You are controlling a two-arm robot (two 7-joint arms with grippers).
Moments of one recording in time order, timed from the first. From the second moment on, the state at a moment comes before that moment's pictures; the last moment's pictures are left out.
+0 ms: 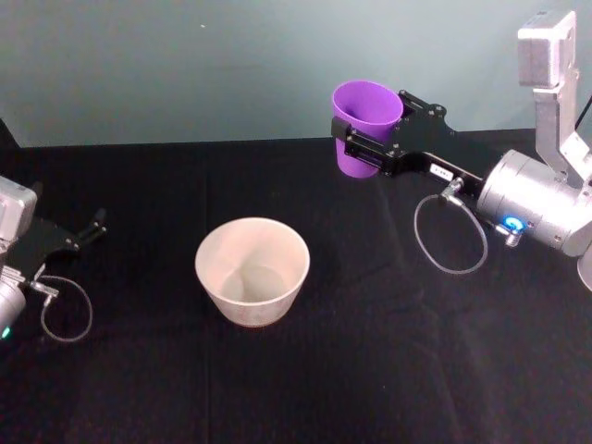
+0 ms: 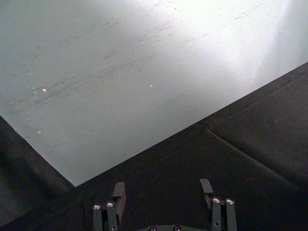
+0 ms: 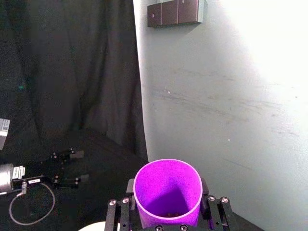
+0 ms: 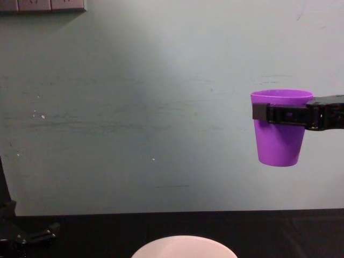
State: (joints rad) left arm -0.20 0.60 0.45 -1.41 -0.25 -0.12 0.03; right arm 0.24 0.54 -0.26 -1.75 0.51 0.18 0.46
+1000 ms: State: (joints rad) left arm -0.20 0.60 0.45 -1.41 -0.25 -0.12 0.03; right arm 0.27 0.55 -0.28 -1.74 0.52 0.17 0.47
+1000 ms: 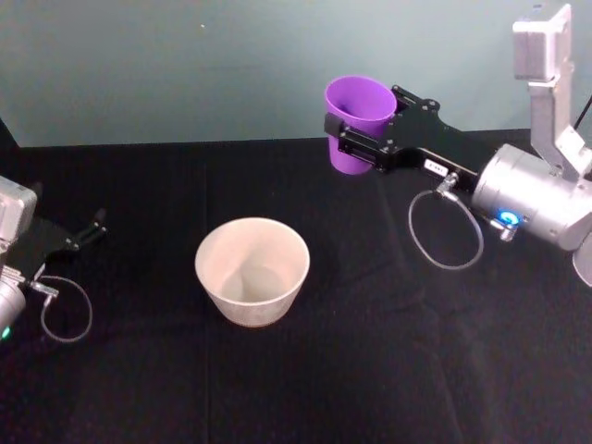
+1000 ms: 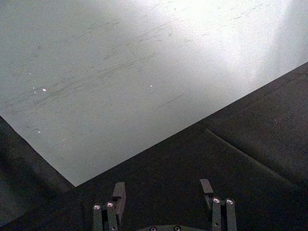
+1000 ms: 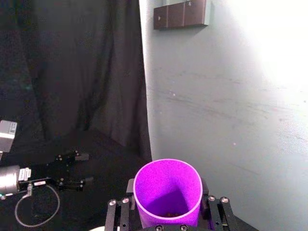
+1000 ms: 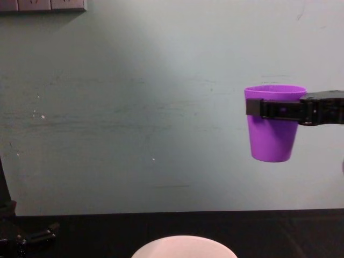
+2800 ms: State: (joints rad) left arm -0.20 0.60 0.45 -1.41 -0.25 -0.12 0.03; right arm 0.46 0.63 -0.72 -1.70 -0.48 0.15 0.30
